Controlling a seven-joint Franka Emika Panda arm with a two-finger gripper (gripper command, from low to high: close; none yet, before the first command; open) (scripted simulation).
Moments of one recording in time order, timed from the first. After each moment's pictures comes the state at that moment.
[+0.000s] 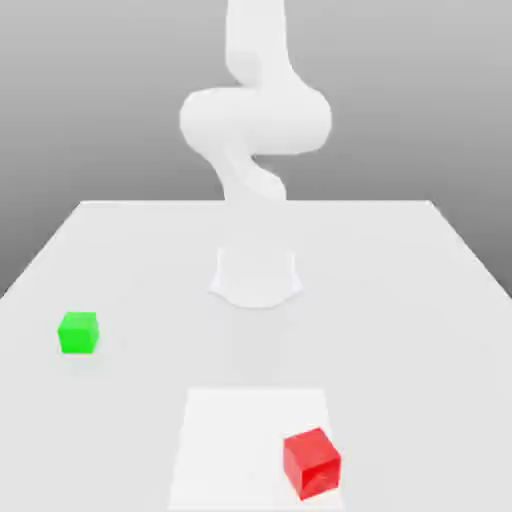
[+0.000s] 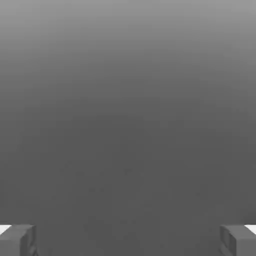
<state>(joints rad) 0.01 -0.71 0.00 -2.32 0.00 2.34 0.78</state>
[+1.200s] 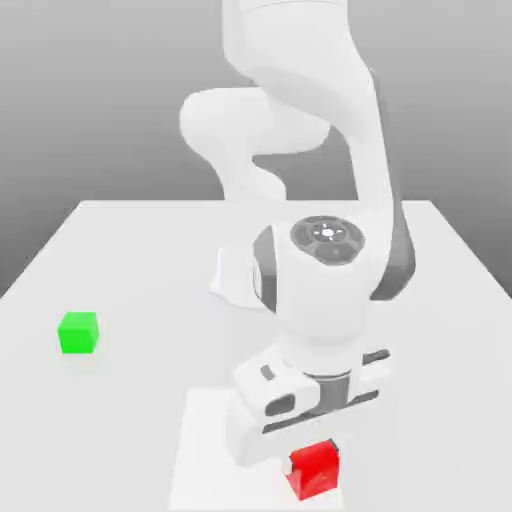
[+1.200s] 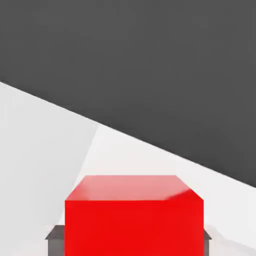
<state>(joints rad) 0.11 0.35 0.03 -2.50 -0.03 2.85 0.56</state>
